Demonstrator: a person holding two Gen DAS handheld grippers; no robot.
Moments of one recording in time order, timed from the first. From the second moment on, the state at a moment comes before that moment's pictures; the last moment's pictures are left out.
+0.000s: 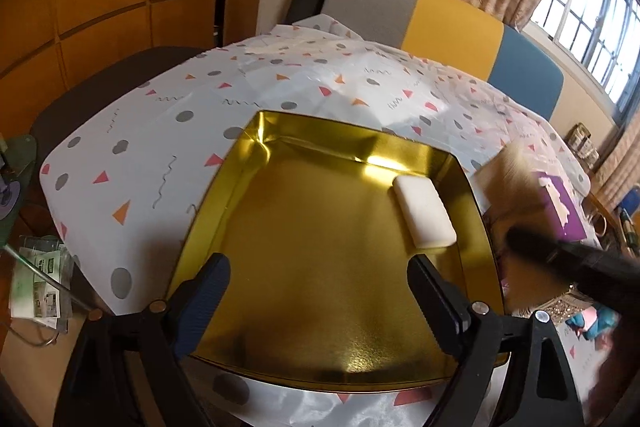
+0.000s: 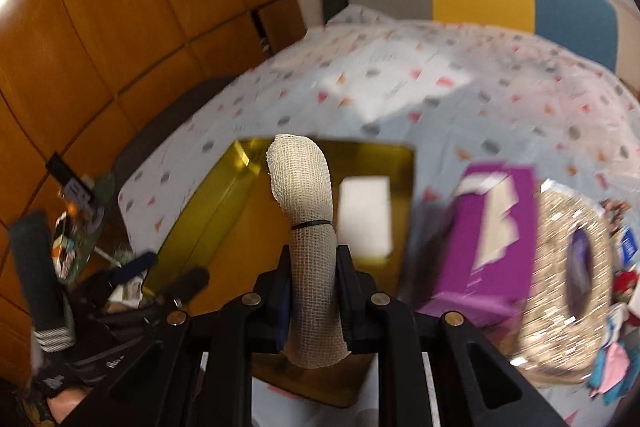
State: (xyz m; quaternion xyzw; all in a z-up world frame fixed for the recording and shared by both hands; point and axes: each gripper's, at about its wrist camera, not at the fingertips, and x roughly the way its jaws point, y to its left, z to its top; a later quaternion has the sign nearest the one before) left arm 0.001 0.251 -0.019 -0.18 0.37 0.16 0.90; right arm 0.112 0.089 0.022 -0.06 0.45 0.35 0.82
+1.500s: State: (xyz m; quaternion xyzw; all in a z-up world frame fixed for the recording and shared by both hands) left arm 0.008 0.155 0.006 -0.06 0.37 0.06 0.93; right arm 0.080 -0.053 0.024 -0.04 0.38 0.22 0.90
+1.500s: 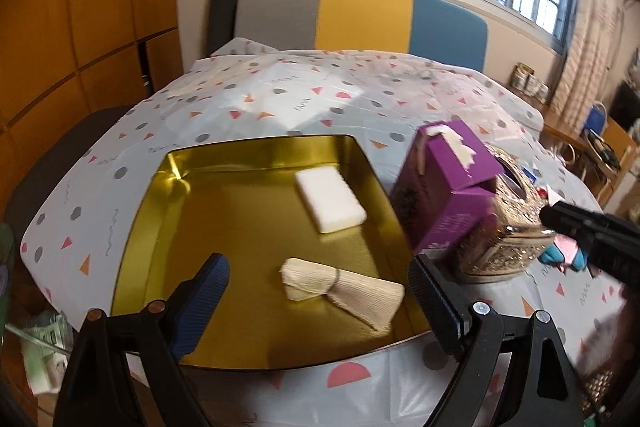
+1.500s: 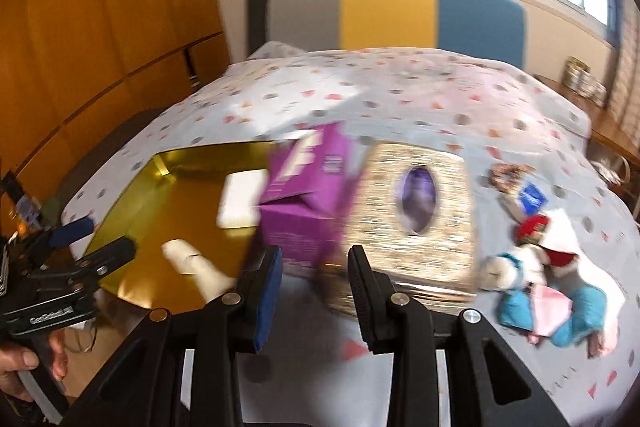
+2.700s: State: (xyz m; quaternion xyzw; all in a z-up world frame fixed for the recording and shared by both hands) left arm 0.028 0.063 0.018 0.00 0.38 -0.06 0.92; right arm 0.167 -0.288 0.002 -0.08 0.50 0.01 0.86
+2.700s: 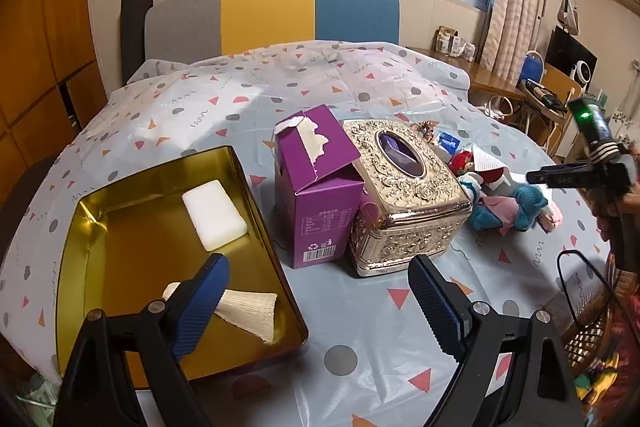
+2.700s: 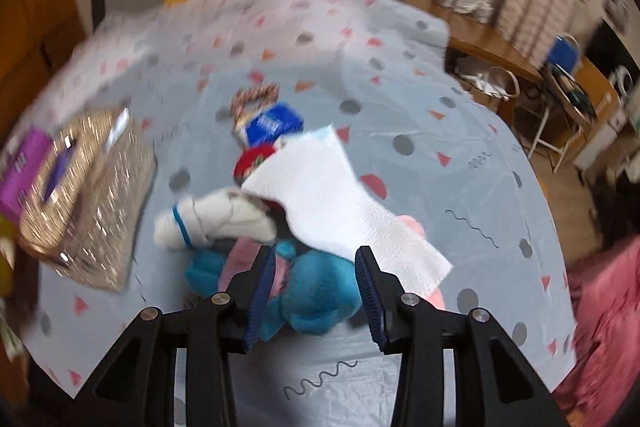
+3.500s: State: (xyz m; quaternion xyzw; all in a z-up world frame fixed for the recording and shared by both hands) left arm 0.028 0.055 0.016 0.00 0.38 -0.08 0.92; right arm 0.230 -0.301 -0.042 -0.07 0.54 -0.03 0.84
